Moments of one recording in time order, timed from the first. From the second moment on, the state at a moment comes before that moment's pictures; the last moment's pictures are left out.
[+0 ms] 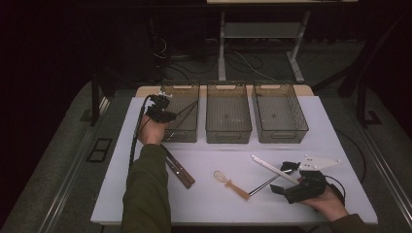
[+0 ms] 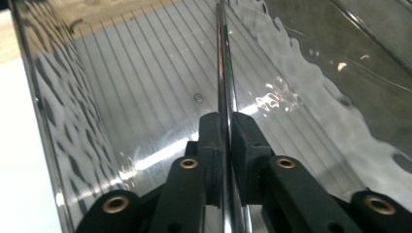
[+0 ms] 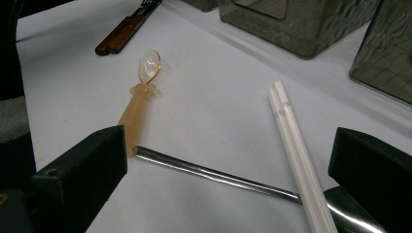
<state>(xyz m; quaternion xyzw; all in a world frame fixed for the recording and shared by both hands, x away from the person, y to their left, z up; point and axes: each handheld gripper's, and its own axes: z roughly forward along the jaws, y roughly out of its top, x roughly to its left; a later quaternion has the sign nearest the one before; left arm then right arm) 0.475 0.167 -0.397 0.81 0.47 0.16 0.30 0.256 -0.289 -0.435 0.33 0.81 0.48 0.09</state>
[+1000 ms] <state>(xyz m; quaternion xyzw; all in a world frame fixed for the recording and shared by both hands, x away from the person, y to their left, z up) 0.429 0.163 -0.360 0.82 0.39 0.16 0.39 0.256 -0.289 -0.435 0.33 0.81 0.48 0.09</state>
